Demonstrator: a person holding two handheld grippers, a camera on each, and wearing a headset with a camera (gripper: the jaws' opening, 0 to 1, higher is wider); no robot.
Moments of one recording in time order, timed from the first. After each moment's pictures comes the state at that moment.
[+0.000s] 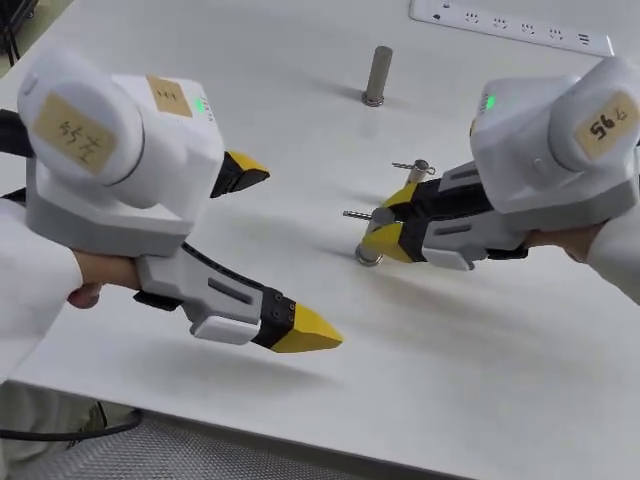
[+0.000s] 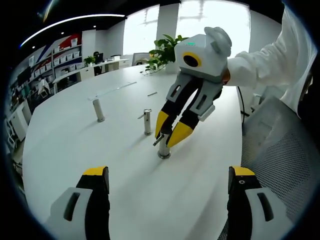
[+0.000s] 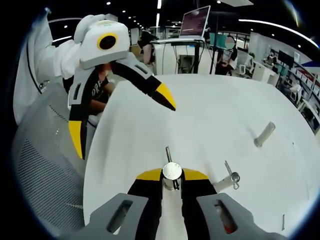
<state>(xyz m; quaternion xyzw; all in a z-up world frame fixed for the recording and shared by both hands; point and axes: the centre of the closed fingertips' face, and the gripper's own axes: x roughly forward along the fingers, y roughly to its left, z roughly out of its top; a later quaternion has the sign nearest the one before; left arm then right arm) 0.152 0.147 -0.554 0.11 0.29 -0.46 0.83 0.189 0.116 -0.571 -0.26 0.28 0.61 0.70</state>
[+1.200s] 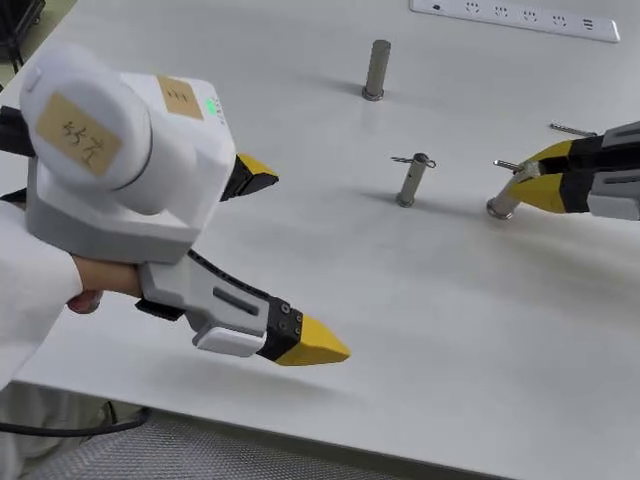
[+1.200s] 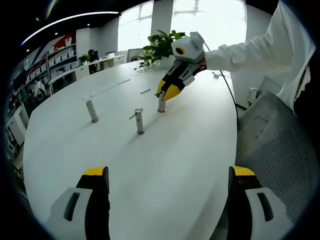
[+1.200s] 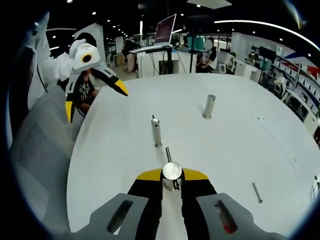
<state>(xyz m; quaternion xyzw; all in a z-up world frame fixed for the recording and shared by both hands) 0.141 0.139 -0.548 0.13 0.31 -0.47 0.81 0.261 -0.004 -0.559 -0.22 0.28 0.57 0.74</state>
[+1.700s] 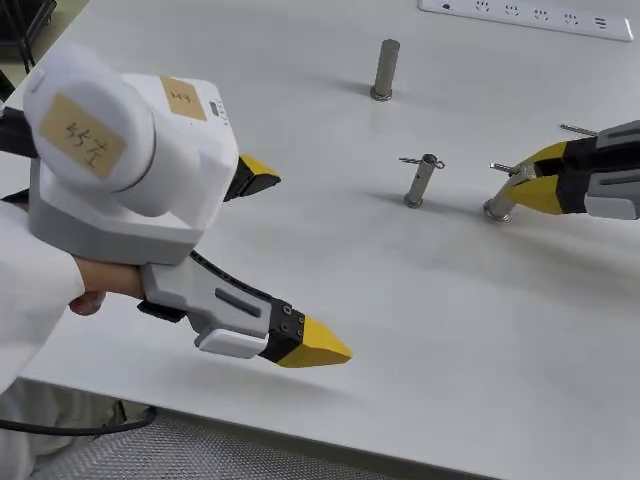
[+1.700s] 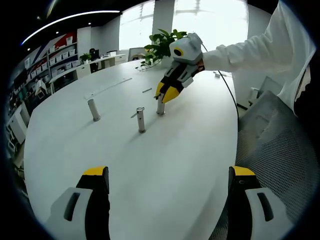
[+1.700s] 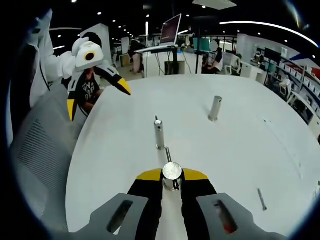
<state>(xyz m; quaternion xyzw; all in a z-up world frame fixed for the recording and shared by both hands) 0.144 0.142 -0.548 0.13 0.32 -0.47 0.82 0.262 0.008 -0.563 -0.22 0.27 0.59 0.73</state>
